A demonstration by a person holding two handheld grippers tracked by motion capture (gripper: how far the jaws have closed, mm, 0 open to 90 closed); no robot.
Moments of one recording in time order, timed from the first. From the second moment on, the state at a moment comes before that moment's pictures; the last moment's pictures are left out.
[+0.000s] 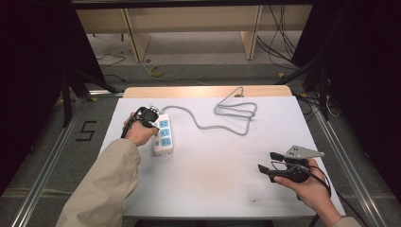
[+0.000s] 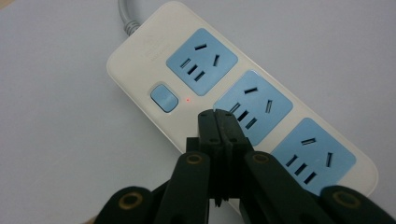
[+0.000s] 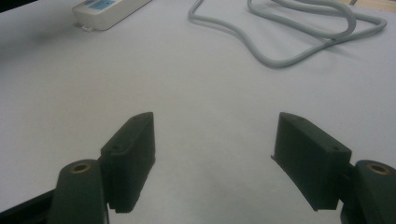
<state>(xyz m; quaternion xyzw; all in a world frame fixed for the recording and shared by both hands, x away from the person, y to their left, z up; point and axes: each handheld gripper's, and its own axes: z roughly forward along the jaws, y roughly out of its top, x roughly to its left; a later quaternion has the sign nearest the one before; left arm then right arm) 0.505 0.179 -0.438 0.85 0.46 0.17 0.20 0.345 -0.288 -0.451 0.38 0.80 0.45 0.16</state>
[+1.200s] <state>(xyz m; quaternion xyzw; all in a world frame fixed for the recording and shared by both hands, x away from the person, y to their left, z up) 0.510 0.179 -0.439 0.85 0.46 0.16 0.18 0.345 -0.289 -0.451 0.38 0.80 0.45 0.16</state>
